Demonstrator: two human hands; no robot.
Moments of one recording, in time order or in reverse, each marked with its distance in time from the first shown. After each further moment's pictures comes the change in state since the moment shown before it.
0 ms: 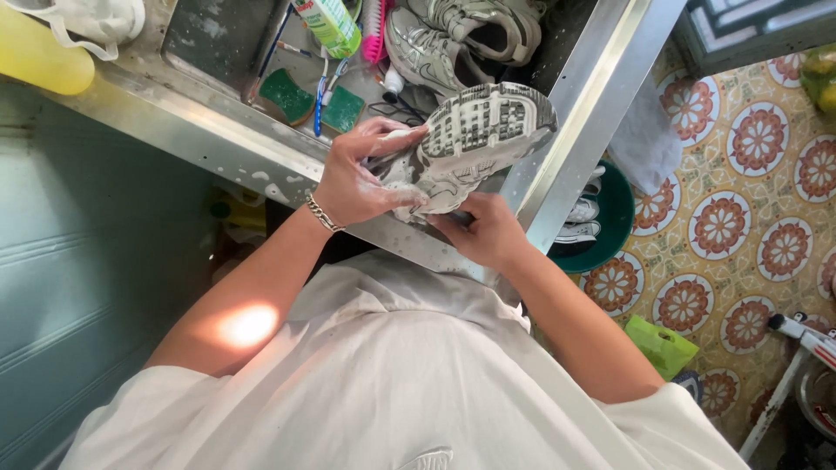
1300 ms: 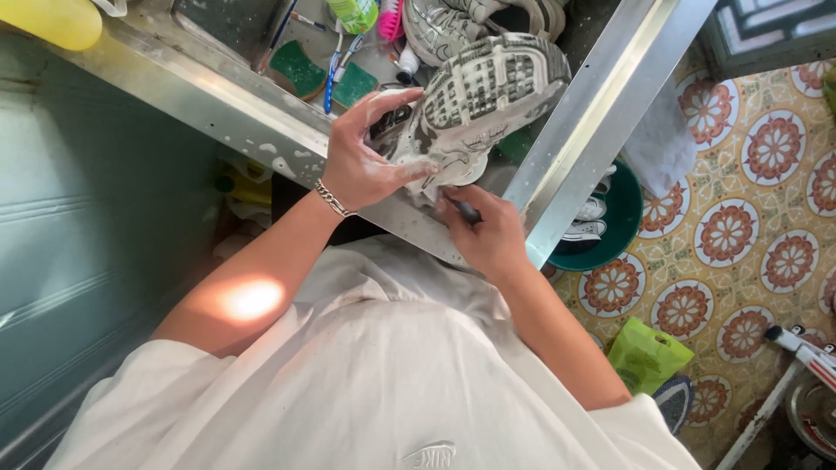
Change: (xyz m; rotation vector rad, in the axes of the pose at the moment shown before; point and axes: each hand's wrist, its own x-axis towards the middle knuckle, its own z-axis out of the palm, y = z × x) left_hand -0.013 0.014 0.008 0.159 0.229 -0.032; right_hand -0.026 -0.016 0.025 -0.272 0.257 -0.040
